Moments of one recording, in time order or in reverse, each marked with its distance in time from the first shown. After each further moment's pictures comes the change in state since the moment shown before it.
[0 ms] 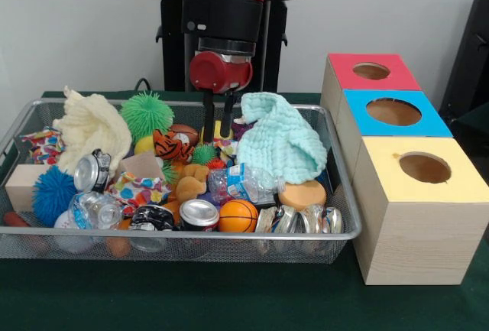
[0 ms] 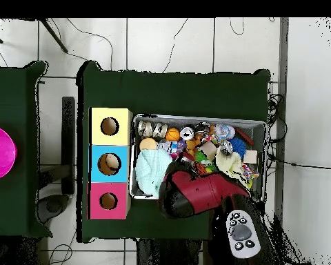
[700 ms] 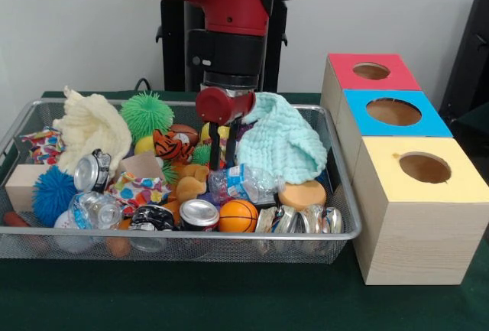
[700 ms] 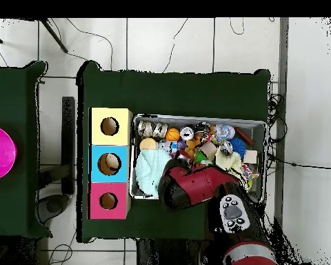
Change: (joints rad) arm 0.019 0.135 -0.010 -0.080 0.000 -0.007 0.000
